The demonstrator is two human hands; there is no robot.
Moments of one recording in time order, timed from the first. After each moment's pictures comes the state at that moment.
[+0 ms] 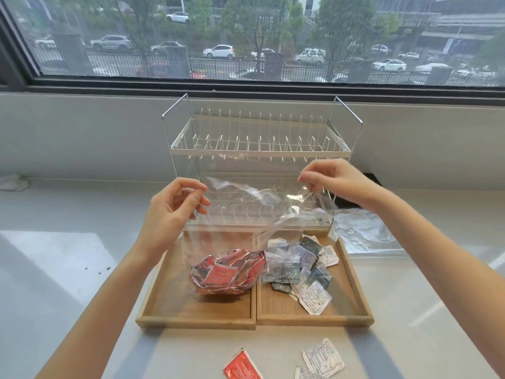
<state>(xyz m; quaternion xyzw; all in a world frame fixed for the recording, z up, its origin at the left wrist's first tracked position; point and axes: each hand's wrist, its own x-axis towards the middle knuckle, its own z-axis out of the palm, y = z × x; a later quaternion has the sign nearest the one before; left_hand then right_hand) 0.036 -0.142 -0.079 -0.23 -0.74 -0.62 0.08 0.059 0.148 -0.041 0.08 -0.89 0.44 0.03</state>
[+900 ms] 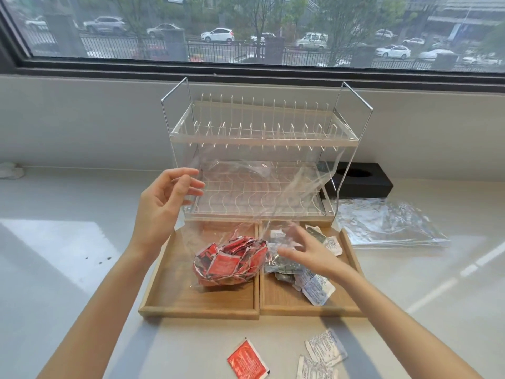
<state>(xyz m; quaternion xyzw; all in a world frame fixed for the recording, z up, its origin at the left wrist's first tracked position) 0.031 -0.152 -0.090 -0.20 -0.73 -0.64 0.11 0.087 0.107 -0.191 -0.05 -0.87 0.49 -0.10</state>
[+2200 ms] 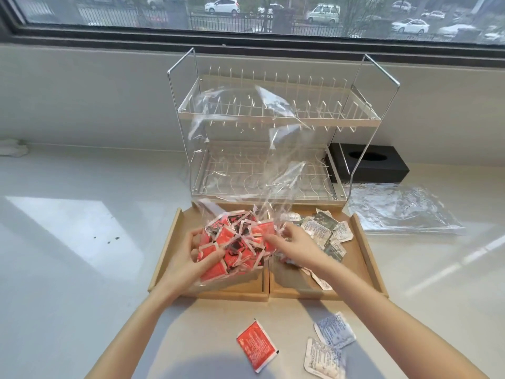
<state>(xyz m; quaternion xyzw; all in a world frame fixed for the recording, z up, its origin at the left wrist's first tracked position) 0.057 -0.171 -0.209 -0.05 -0.79 -0.60 -0.14 0.084 0.051 -0.183 -0.08 -0.85 0.51 -0.10</state>
